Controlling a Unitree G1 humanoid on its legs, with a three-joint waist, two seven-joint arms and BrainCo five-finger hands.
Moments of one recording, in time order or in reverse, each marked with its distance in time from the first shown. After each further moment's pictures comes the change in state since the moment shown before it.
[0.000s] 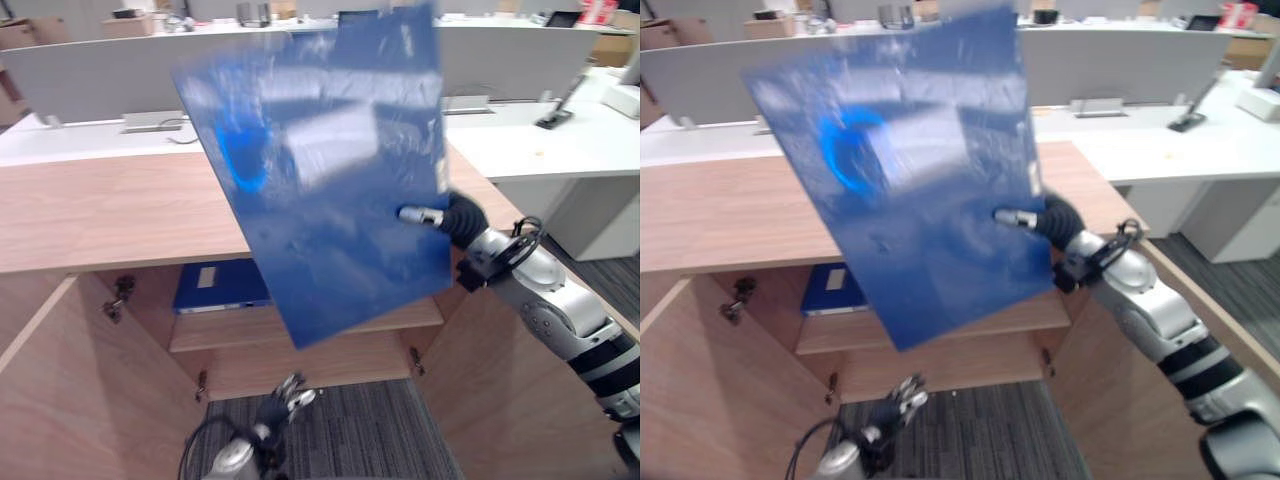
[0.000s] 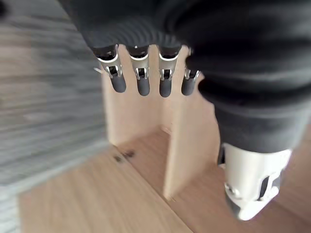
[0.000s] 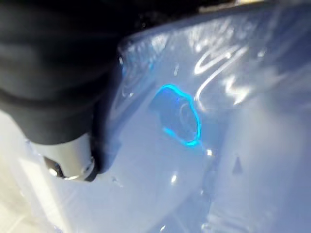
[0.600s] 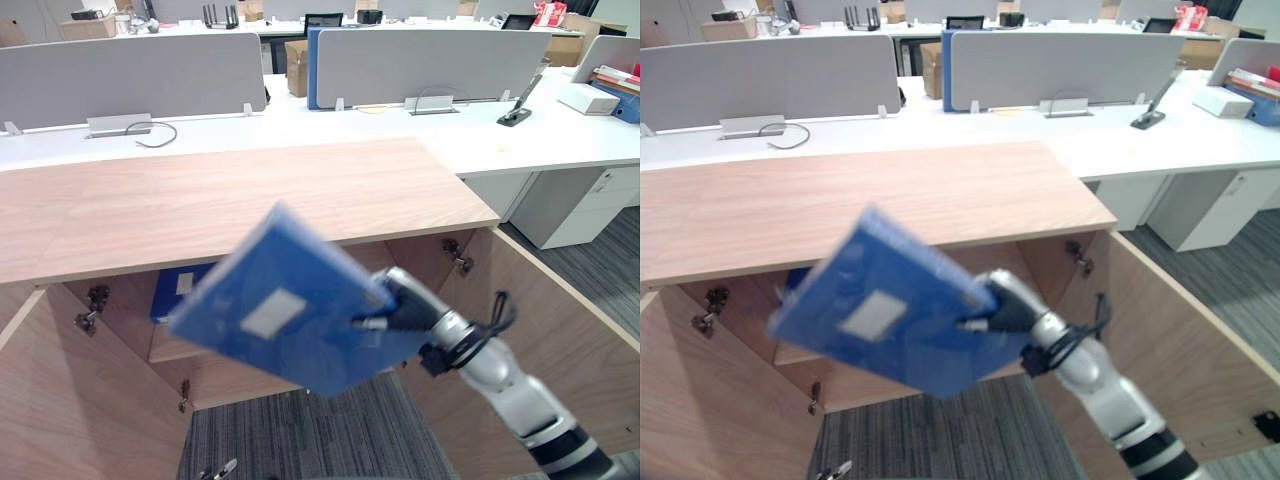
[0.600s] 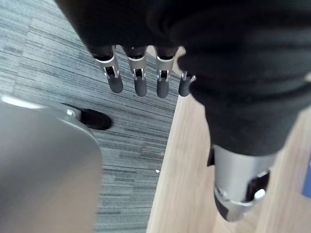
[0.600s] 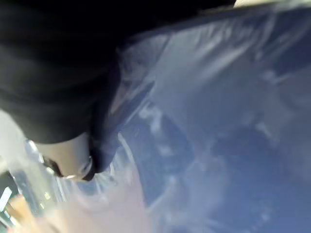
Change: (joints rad) left arm 0.062 0.015 0.485 0.328 0.249 0.035 0.026; right arm 0.394 0.192 0.188 0.069 -1.205 -0.080 -0.110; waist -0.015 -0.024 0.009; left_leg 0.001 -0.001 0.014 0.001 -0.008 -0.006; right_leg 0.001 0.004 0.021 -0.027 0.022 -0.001
